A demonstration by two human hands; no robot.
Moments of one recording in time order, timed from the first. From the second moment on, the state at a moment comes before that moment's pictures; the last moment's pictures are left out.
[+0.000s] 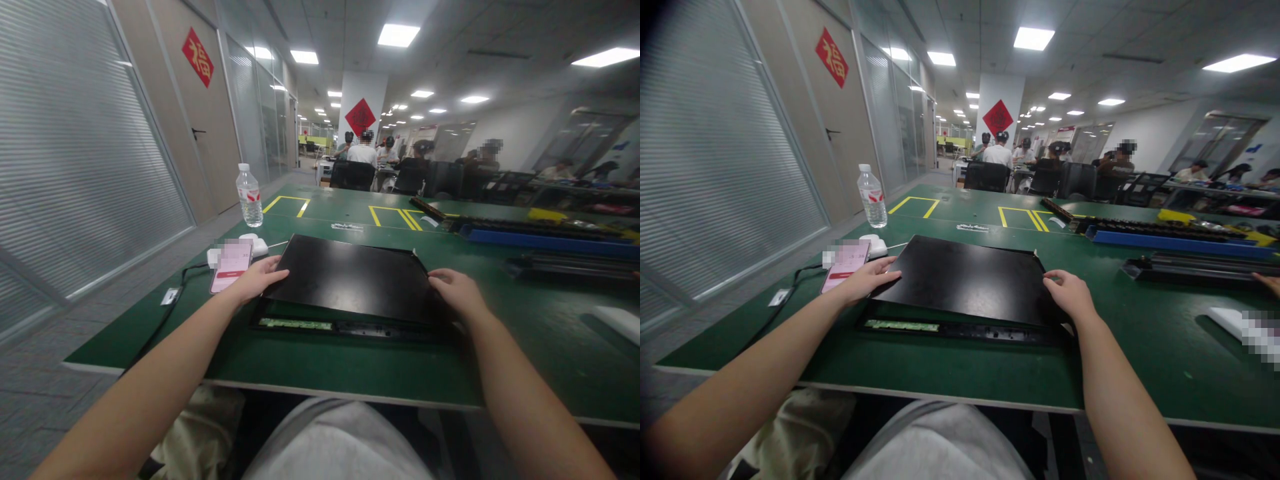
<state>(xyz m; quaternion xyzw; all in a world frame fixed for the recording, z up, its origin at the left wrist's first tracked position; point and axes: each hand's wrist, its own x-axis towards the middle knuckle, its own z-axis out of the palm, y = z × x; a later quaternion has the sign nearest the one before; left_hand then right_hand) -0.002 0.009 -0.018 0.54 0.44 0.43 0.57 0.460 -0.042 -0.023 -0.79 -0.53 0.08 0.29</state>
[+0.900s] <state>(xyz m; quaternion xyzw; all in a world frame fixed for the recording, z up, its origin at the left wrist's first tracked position) -0.002 0.011 -0.021 0.57 0.46 0.42 0.54 0.462 -0.041 -0.024 -0.79 -0.54 0.06 0.28</state>
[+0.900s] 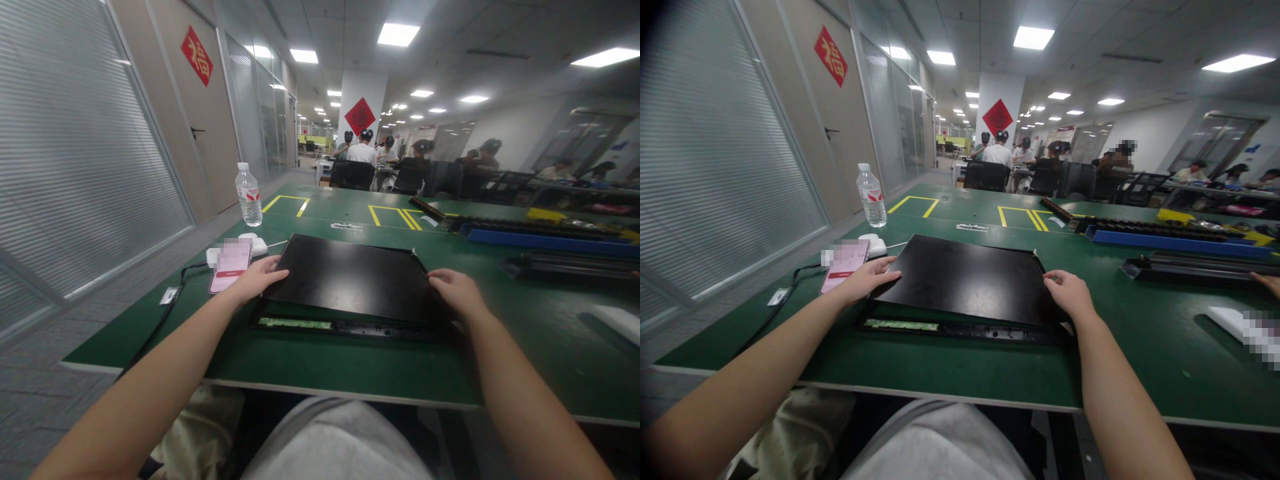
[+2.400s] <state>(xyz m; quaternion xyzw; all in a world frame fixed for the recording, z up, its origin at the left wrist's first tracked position) -0.002 0.009 -0.018 0.55 0.48 0.43 0.53 0.463 -0.040 -0.025 -0.79 -0.53 0.07 0.28</state>
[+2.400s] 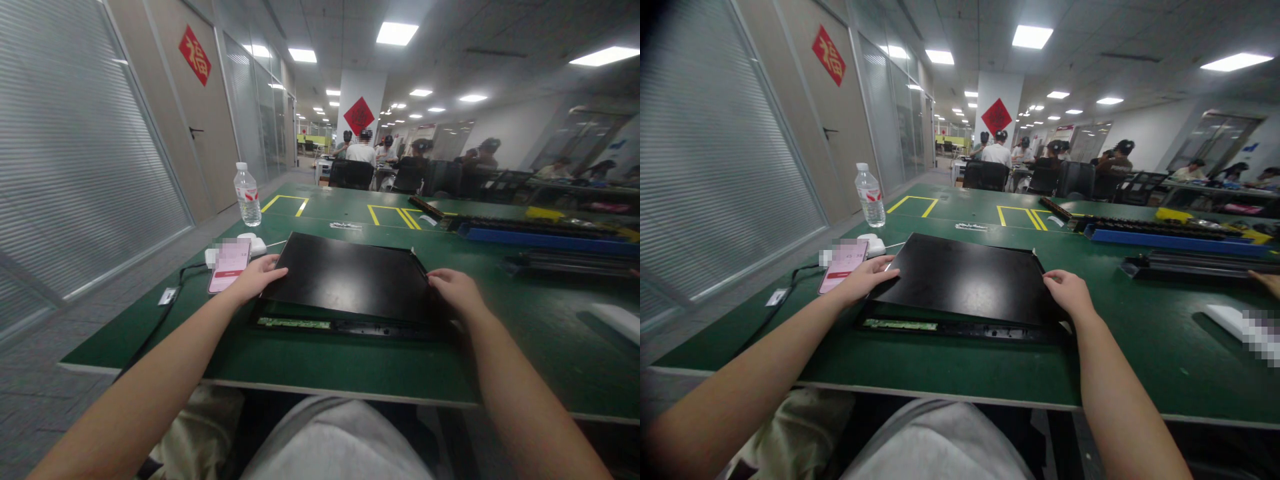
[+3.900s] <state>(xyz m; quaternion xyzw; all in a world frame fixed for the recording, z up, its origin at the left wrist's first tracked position) -0.017 0.024 -0.039 0.76 0.55 0.29 0.18 0.464 -0.040 -0.024 -0.78 -0.52 0.12 0.33</state>
